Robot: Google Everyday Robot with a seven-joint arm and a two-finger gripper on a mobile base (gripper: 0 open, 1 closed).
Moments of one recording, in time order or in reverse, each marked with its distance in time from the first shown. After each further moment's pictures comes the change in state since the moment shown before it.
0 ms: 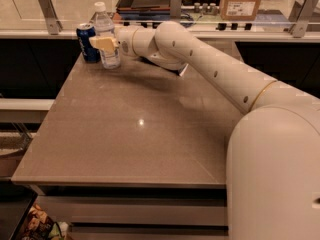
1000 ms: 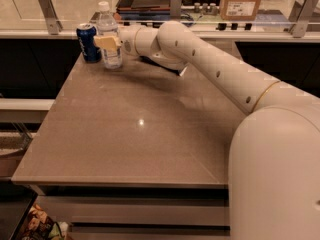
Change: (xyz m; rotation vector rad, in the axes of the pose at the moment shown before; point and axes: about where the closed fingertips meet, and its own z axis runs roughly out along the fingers) arm -0.001 -0.006 -0.006 0.011 0.000 -0.002
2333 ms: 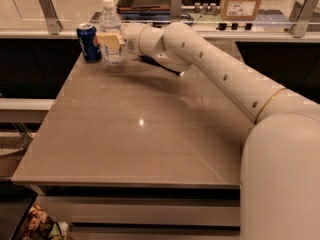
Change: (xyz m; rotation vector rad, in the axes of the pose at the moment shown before) arm -0.015 0.000 -0.014 -0.008 -0.069 -0.004
